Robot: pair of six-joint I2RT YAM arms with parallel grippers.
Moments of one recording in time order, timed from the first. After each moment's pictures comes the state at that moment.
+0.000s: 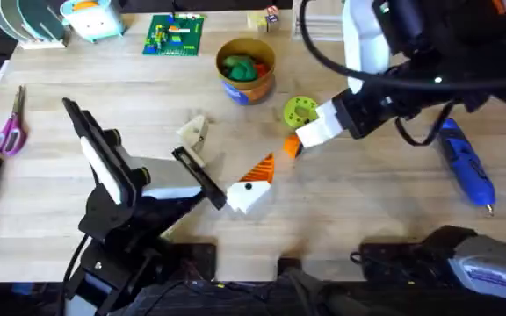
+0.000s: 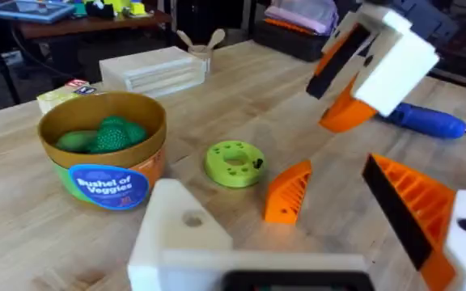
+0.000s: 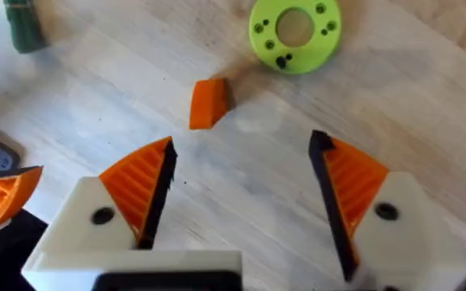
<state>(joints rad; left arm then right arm) -0.43 0.01 0.01 -0.05 0.41 -0.06 0.52 1.27 1.11 -0.98 -0.12 0.00</state>
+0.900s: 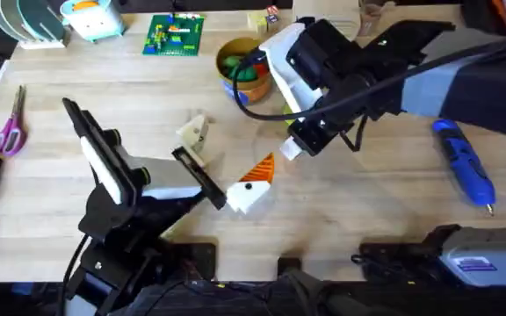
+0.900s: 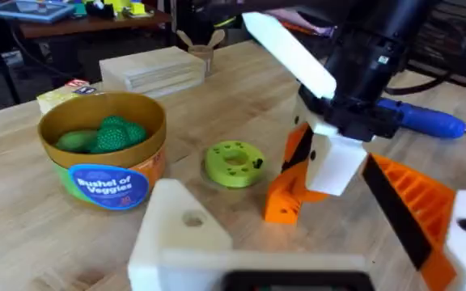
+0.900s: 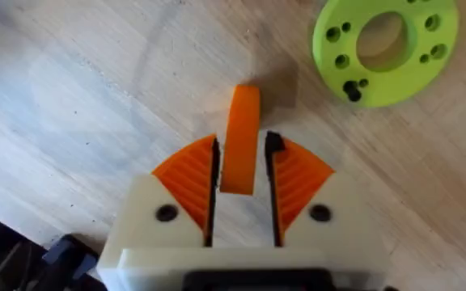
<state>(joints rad) -0.43 0.01 0.01 -0.05 0.41 -0.06 0.68 1.56 1.10 -0.88 -0.07 -0.04</state>
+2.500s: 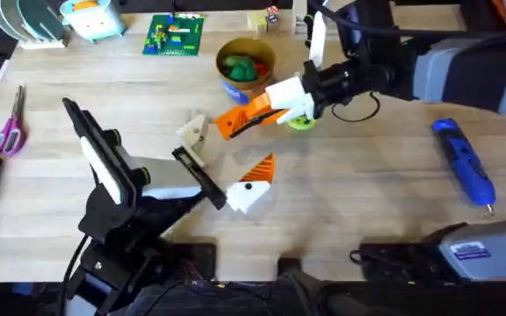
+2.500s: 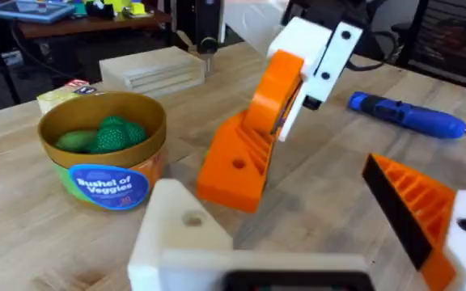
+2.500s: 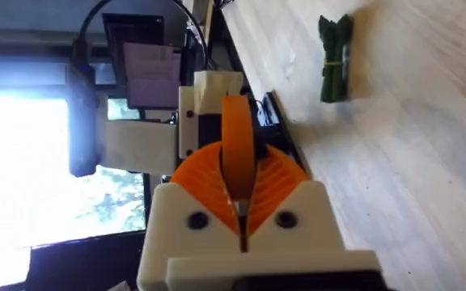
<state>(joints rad) -0.43 0.01 0.01 -0.05 0.41 -0.06 0.41 1.63 0.98 -0.26 -1.26 0.48</state>
